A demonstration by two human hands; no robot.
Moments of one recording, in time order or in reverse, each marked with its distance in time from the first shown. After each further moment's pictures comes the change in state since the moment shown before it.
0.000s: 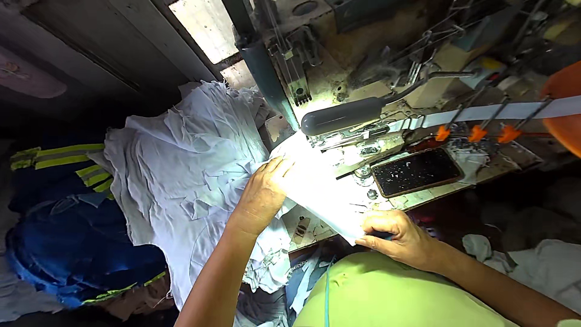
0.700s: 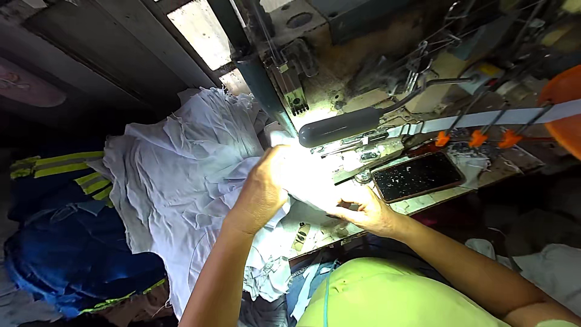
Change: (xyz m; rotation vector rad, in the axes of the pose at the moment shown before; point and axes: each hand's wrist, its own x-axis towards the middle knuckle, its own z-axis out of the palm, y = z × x) left_hand 0.024 -0.001 -0.017 -0.273 0.110 -0.075; right_hand 0.063 0.028 0.013 0.096 0.035 0.003
